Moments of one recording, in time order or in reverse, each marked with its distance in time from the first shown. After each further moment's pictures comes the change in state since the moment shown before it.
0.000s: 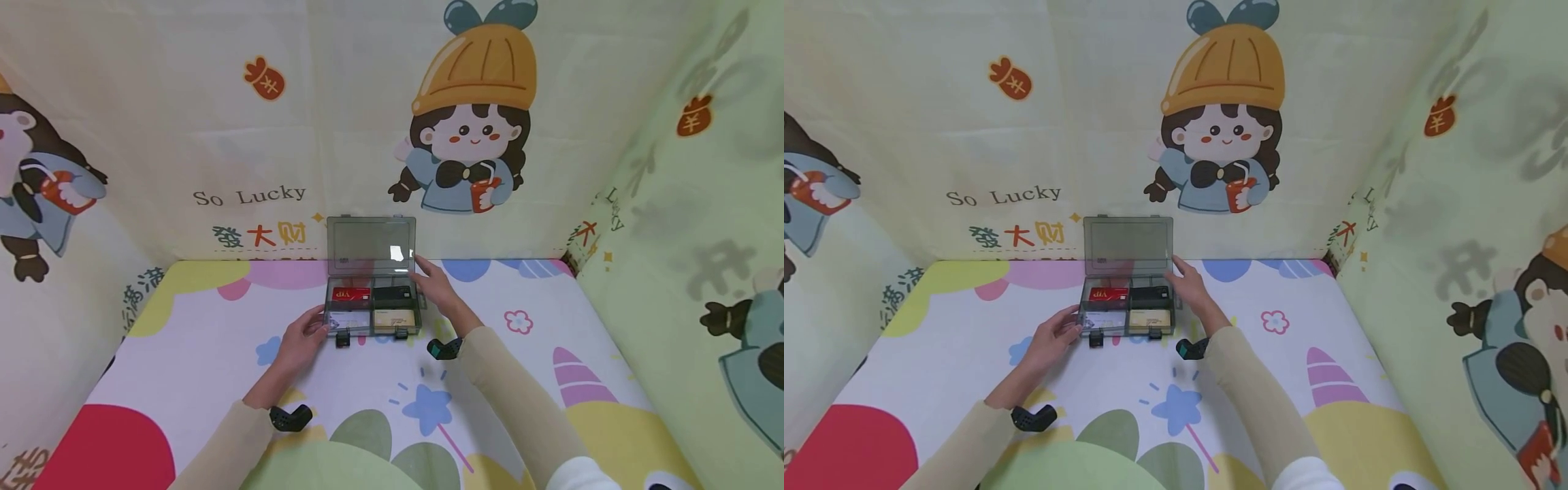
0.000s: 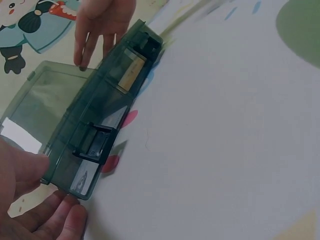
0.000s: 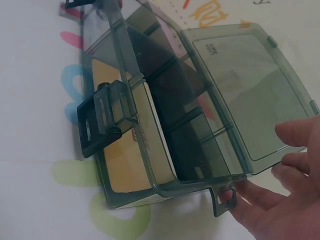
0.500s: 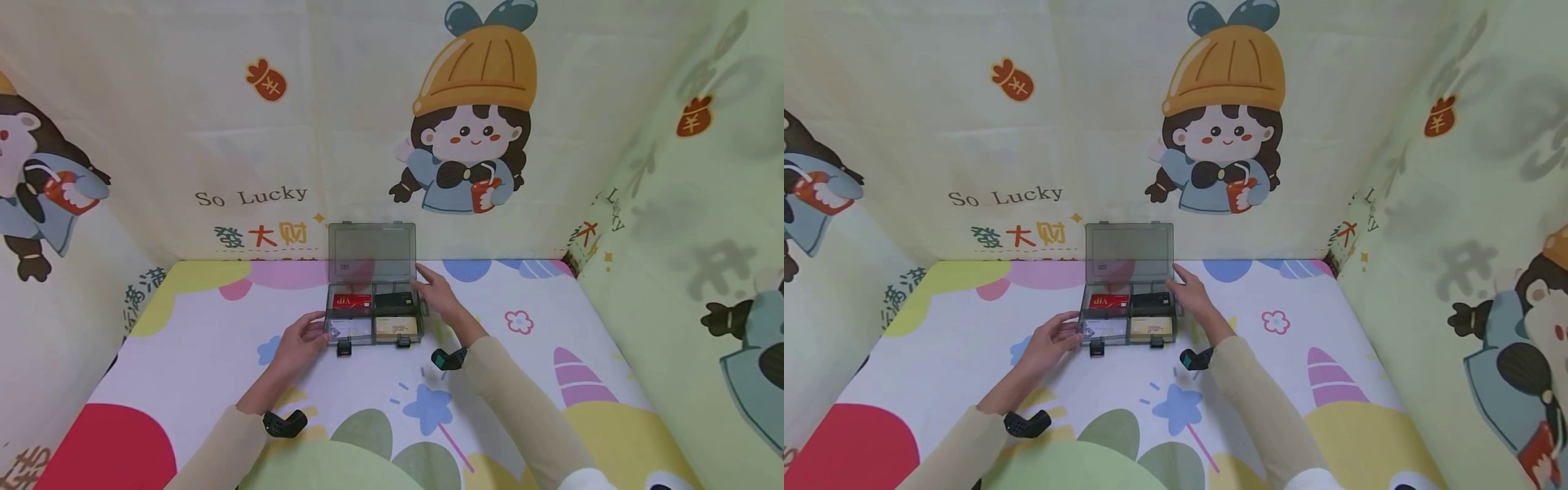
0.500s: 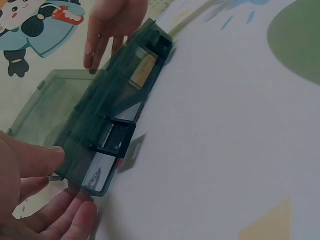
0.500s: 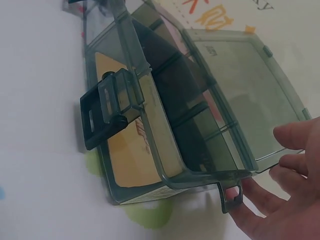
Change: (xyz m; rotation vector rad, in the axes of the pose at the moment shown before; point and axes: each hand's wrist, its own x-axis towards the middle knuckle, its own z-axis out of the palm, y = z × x) left_hand -0.010 -0.001 -0.006 -0.011 -0.016 -0.019; right_hand -0.013 0.010 0.001 -0.003 -0.028 0.020
